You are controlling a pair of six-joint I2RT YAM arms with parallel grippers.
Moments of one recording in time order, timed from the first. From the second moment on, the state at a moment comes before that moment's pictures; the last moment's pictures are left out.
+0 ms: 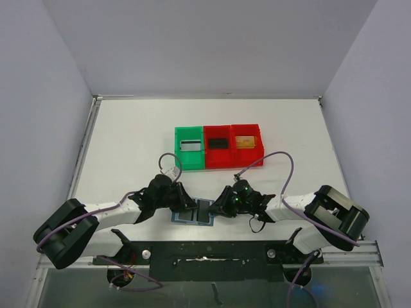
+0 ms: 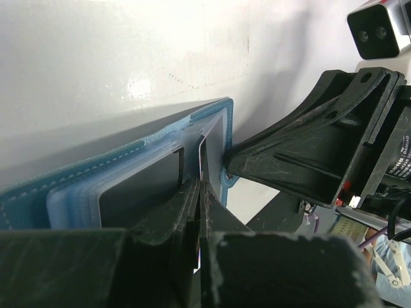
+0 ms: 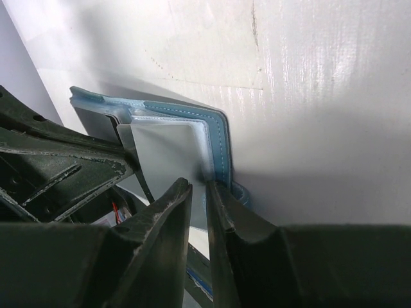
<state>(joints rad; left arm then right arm) -0.74 1.28 0.32 0.30 0.27 -1.04 0.86 1.44 0.36 0.32 -0.18 1.27</state>
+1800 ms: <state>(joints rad) -0.67 1.25 0.26 0.33 0.42 -1.06 0.88 1.54 0.48 0.35 -0.22 1.20</state>
